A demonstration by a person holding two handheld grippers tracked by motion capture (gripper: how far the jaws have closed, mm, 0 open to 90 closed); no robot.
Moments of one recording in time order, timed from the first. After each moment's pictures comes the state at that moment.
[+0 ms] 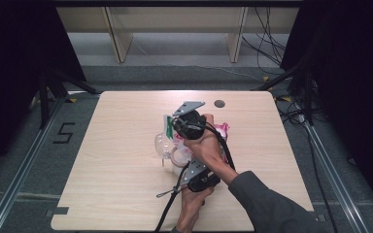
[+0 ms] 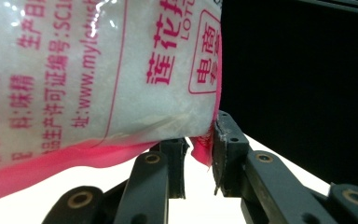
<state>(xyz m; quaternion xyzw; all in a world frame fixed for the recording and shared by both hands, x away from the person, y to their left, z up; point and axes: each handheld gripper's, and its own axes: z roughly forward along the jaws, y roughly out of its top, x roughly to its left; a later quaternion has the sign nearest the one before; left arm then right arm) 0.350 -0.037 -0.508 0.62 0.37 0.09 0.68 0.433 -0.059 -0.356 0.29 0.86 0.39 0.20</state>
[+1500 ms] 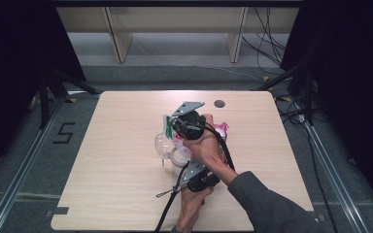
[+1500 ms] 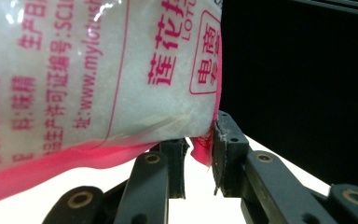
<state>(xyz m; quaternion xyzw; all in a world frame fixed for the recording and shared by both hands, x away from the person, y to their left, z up) 0.349 -0.036 -0.508 0.62 0.37 0.10 0.68 0.431 -0.057 -0.356 0.29 0.85 0.39 0.20</state>
